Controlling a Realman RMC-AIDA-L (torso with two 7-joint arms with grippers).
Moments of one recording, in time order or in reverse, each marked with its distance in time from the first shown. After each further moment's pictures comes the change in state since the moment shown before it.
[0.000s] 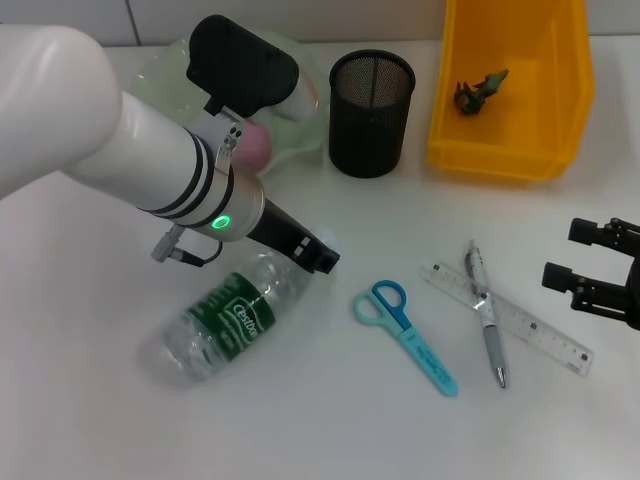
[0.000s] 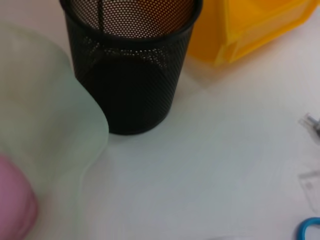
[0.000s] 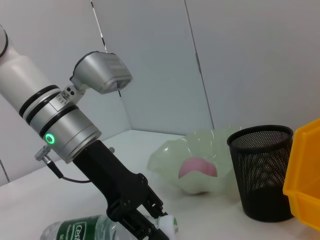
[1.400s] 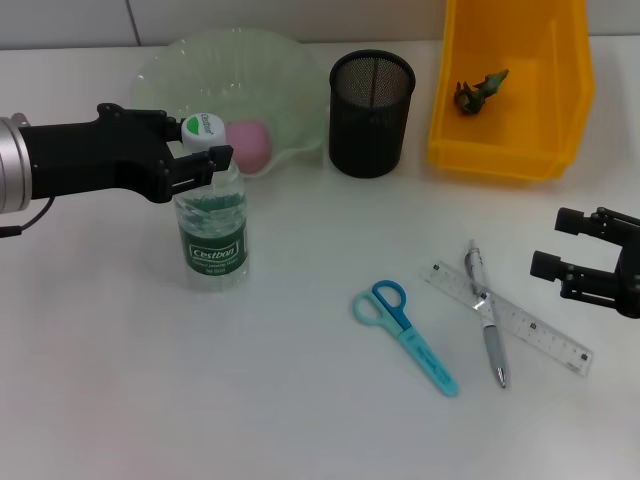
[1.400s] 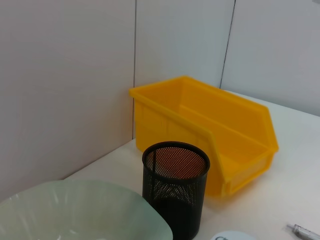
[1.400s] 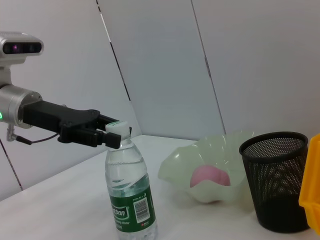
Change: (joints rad) left arm 0.450 0.013 -0.523 0.324 -0.506 0.194 0.823; right arm 0.033 0.000 -0.009 -0.004 0.000 -0.012 0.052
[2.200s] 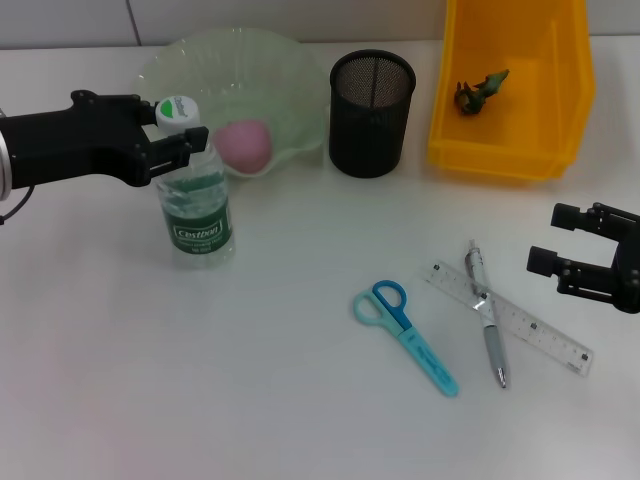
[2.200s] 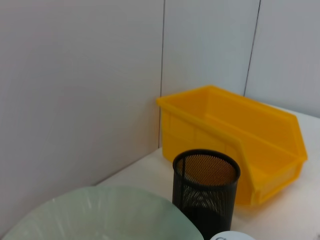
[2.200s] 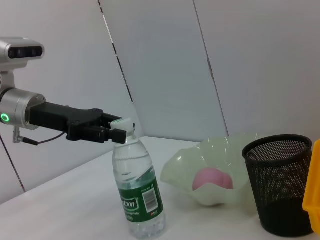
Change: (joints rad) left arm 0.001 -0.002 -0.050 -0.041 -0.034 -0.038 0.068; right arm 0.011 -0.001 0.000 0.002 0.000 -0.001 0.010
